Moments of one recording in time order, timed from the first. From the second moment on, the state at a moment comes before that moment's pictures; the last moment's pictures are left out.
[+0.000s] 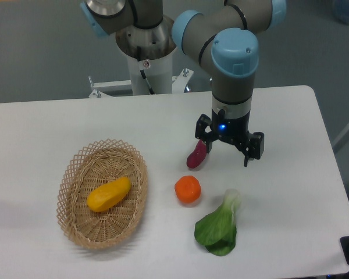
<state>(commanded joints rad) 2.53 -1.81 -1.61 -1.08 1.53 1.04</state>
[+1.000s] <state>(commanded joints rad) 2.27 -1.84 -1.76 -0.95 1.46 0.64</state>
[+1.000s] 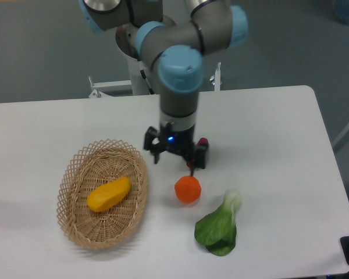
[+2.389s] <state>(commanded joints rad) 2.10 -1.99 -1.81 -0.80 1.48 0.78</state>
